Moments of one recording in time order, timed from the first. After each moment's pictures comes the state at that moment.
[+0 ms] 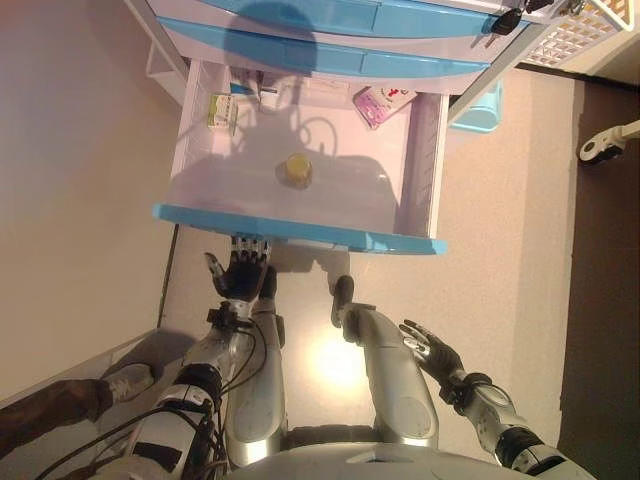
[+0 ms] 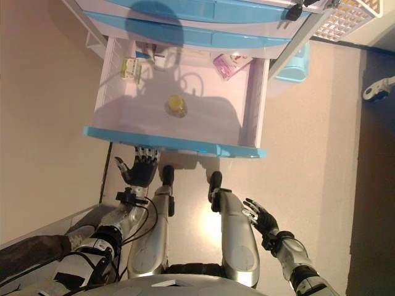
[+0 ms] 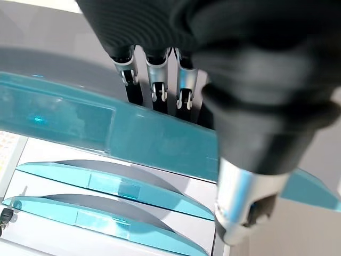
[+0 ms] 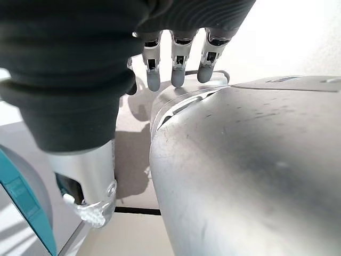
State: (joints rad) left arm -0.35 0.21 -0.07 0.97 -1.81 0.25 -0.92; right arm -0.08 -0.35 0.33 0.99 0.78 -0.18 0.46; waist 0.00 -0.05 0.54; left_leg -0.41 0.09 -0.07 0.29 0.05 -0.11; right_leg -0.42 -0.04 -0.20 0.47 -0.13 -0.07
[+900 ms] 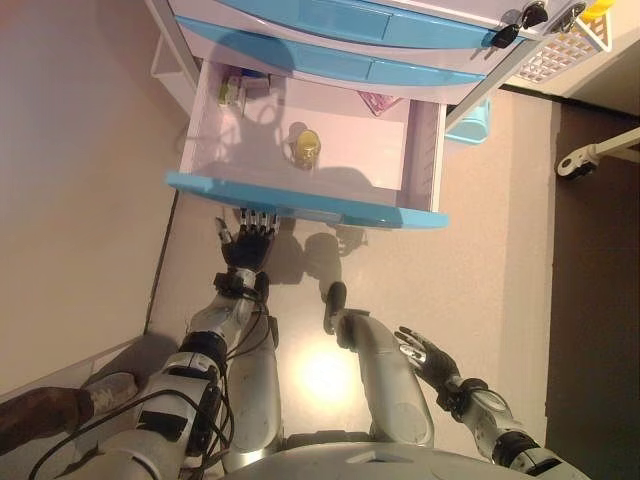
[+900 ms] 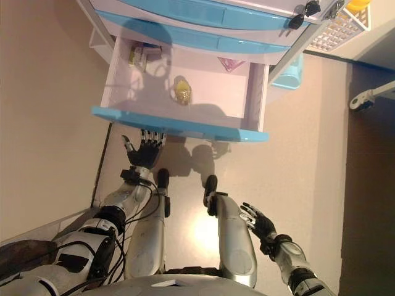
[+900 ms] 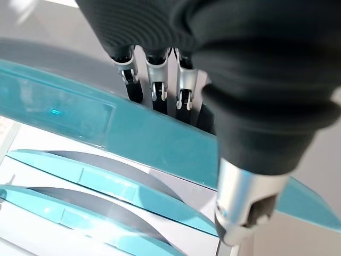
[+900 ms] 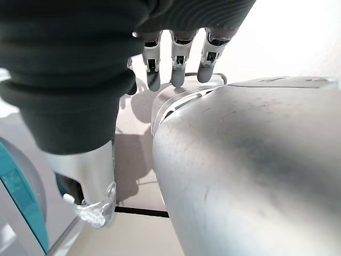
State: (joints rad) left arm -0.52 0.21 -0.03 1.00 -1.83 0.28 -0.71; right arm -0.07 -0.33 0.34 1.01 0.76 -0.17 0.49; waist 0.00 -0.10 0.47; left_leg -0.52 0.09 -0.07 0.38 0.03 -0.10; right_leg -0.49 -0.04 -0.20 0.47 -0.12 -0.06
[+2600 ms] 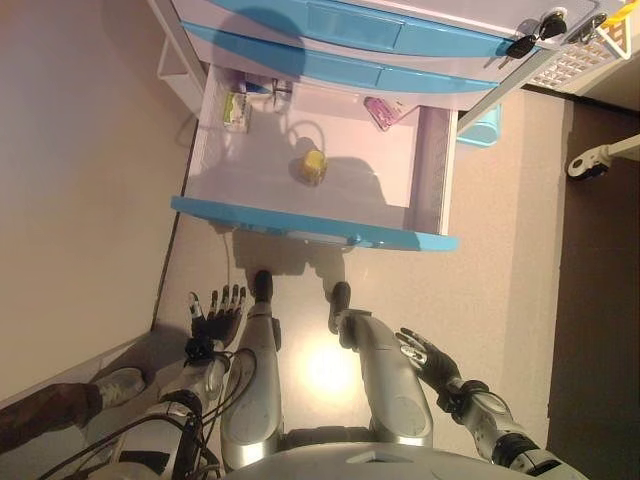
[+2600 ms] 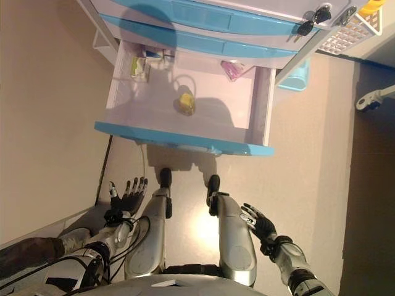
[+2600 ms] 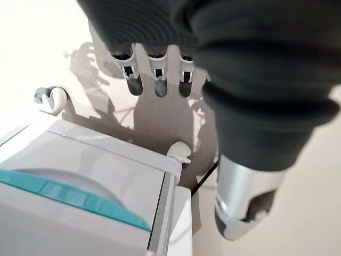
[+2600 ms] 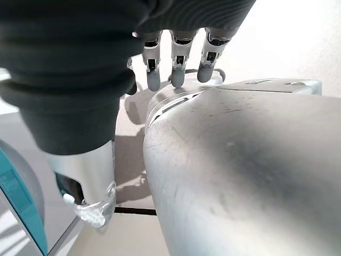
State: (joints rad) left arm -0.29 0.25 0.05 1.27 -1.89 0.25 -0.54; right arm -0.07 -0.32 0.32 1.02 0.76 -0.18 0.49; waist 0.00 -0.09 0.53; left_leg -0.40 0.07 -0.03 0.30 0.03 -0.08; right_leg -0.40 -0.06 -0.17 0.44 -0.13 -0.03
